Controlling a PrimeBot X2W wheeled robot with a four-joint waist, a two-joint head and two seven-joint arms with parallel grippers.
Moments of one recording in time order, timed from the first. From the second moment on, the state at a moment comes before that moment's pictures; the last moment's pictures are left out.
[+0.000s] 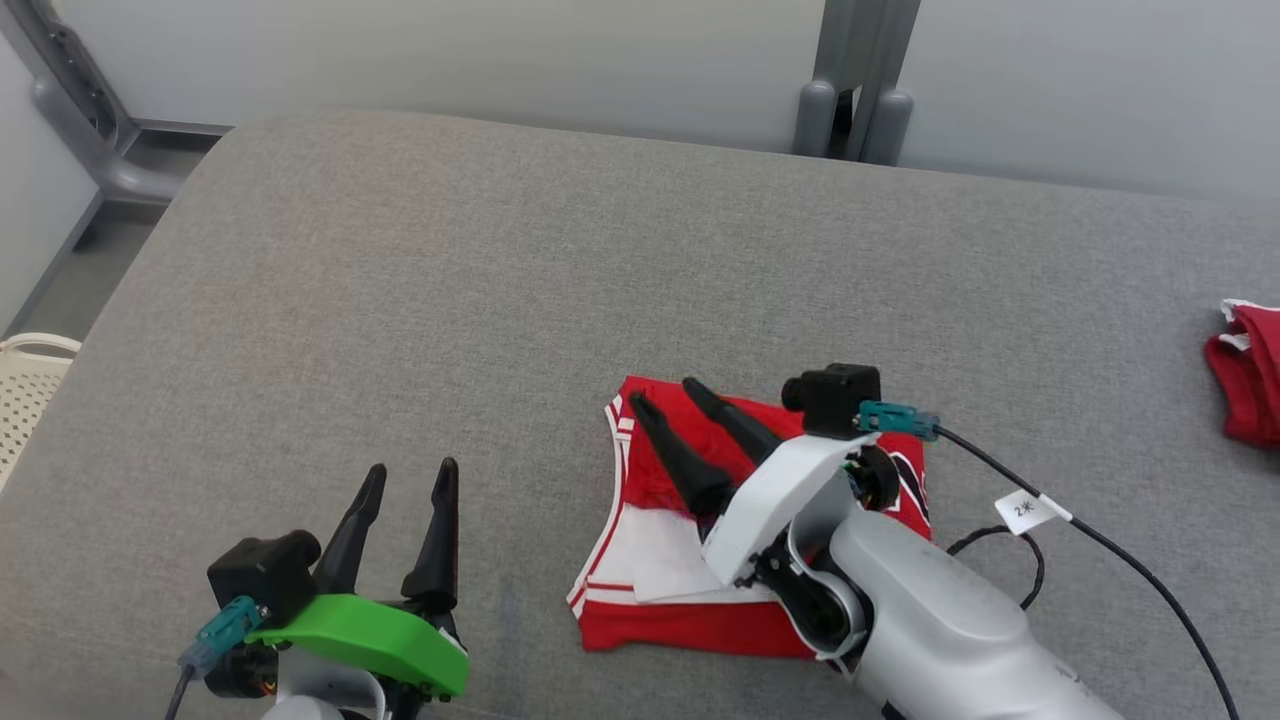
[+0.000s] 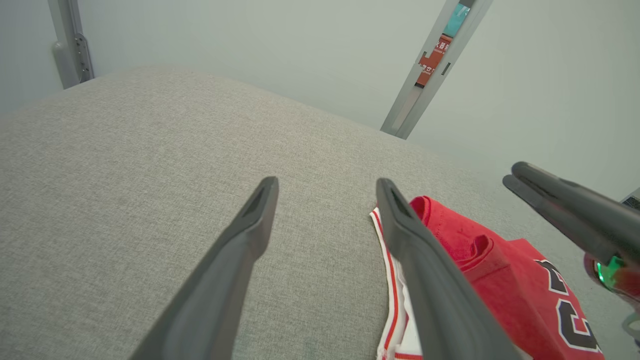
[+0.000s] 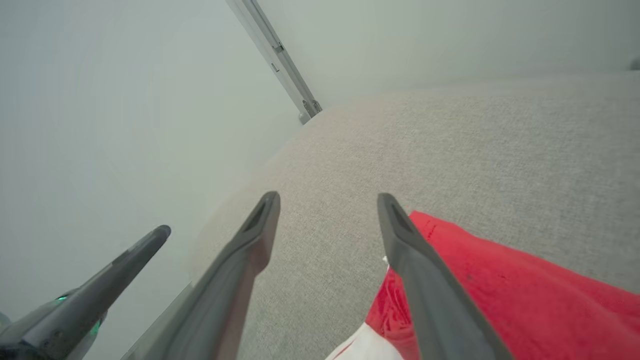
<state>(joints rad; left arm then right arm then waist) -0.10 0.27 -0.43 0.12 -0.71 0.09 -0.18 -0.55 -0.05 0.74 0.58 0.86 0.13 -0.17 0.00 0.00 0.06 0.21</state>
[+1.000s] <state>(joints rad) -0.09 0.30 -0.42 0.07 -0.70 0.12 -0.18 -0.28 -0.06 0.28 0.53 0.23 0.13 -0.14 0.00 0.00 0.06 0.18</state>
